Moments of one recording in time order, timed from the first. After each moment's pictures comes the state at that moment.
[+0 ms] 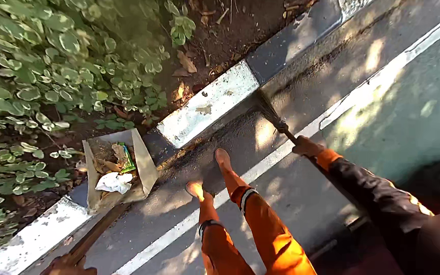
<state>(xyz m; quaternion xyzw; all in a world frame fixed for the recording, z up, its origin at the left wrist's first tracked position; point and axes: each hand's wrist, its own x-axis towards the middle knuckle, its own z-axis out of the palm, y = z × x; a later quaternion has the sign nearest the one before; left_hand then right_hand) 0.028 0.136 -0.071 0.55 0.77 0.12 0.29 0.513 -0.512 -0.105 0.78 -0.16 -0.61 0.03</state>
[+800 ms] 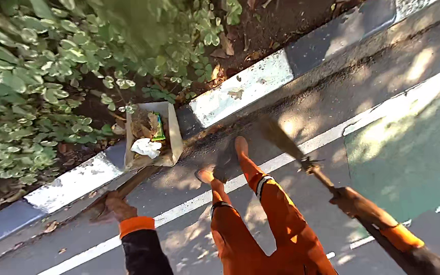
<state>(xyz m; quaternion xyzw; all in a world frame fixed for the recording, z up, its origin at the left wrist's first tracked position) 0.066 0.114 -0.053 0.51 0.78 0.21 0.29 0.362 -0.500 0.066 0.72 -0.24 -0.65 -0.04</state>
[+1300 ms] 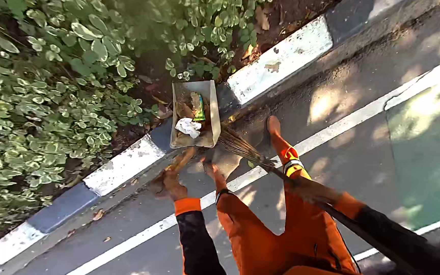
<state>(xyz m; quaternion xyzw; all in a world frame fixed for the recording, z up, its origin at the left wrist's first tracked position) -0.038 0.141 -0.035 0.50 0.73 0.26 0.39 0.122 -0.259 0.029 0.62 -0.16 -0.76 -0.11</state>
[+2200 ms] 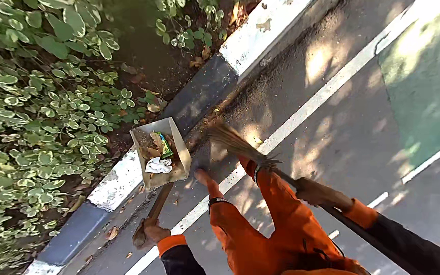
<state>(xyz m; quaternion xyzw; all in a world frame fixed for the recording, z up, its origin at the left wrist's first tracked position) -0.319 0.293 -0.045 0.52 0.76 0.18 0.34 -0.072 -0.175 0.081 0.64 -0.19 -0.74 -0.12</state>
